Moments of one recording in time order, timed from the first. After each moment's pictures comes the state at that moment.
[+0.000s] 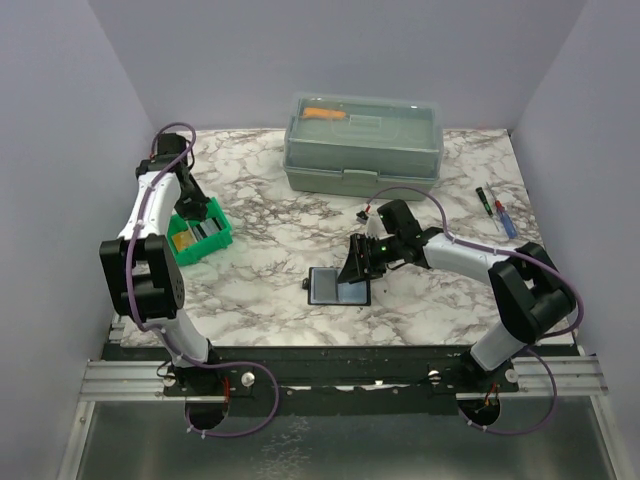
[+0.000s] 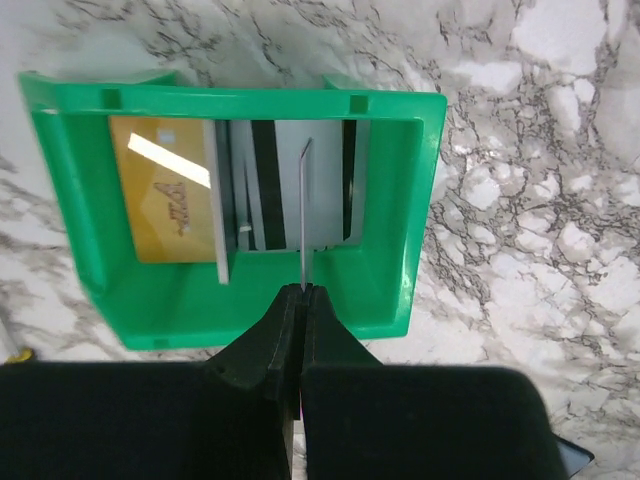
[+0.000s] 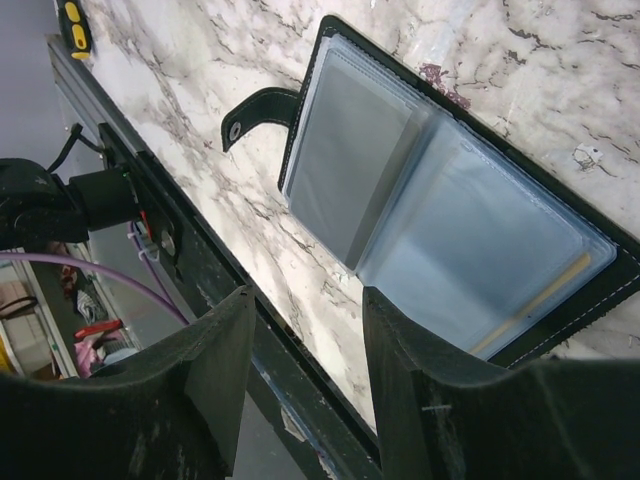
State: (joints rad) left arm 0.13 1.70 1.50 -0.93 -0.07 -0.45; right arm 0.57 1.61 0.87 -0.17 -0.66 0.52
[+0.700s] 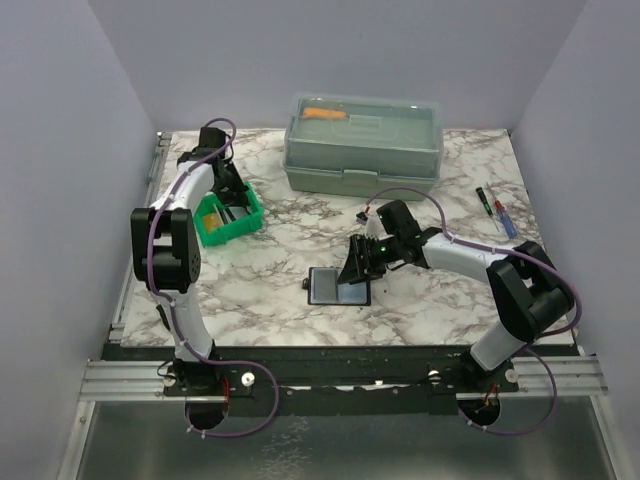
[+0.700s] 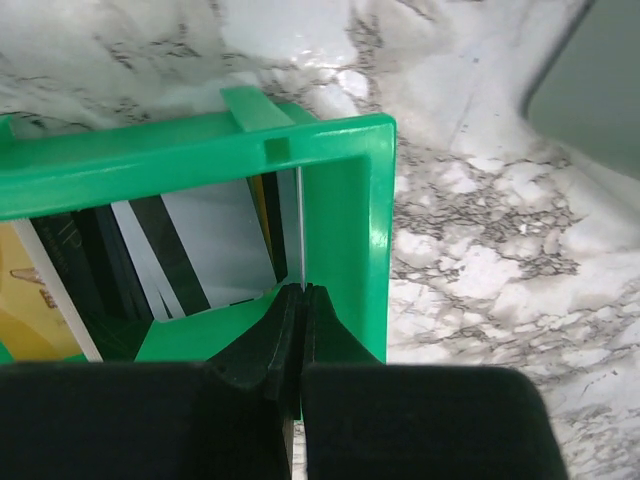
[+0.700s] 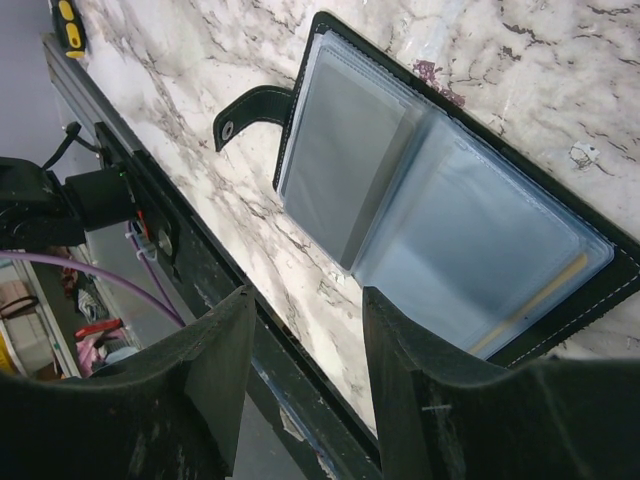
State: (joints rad) left arm -0.02 1.95 1.57 -0.72 0.17 -0.52; right arm 0.57 1.62 0.87 -0.17 -0.66 0.52
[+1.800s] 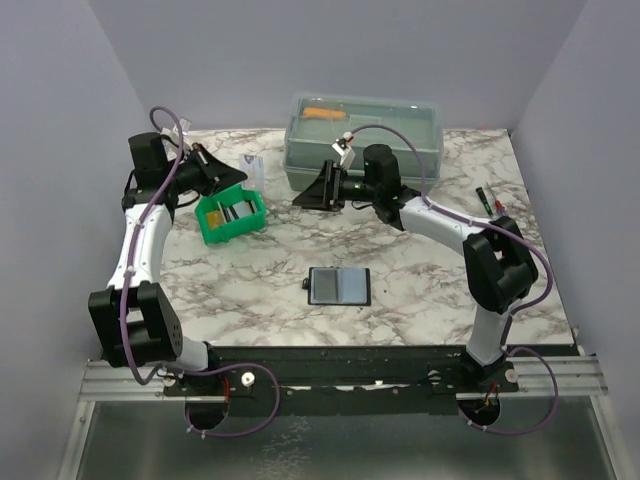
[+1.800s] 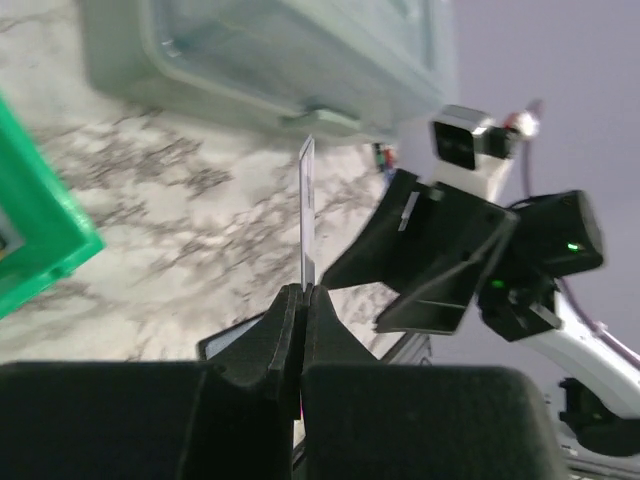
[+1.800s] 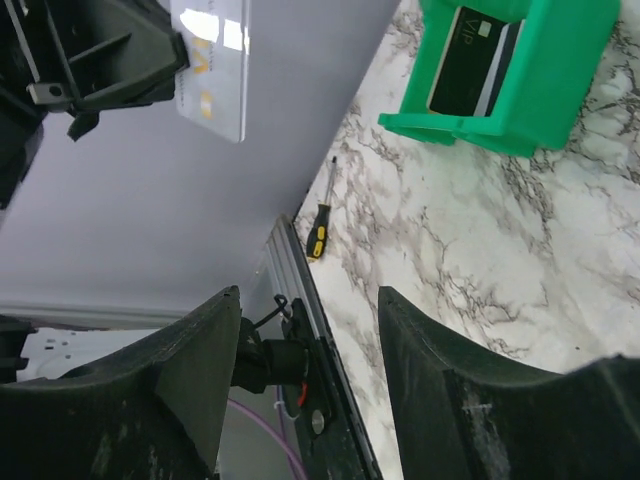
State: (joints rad) left arm 0.16 1.46 1.24 -0.31 0.88 -0.64; right arm 0.58 1.86 1.32 0.30 -0.75 0.86
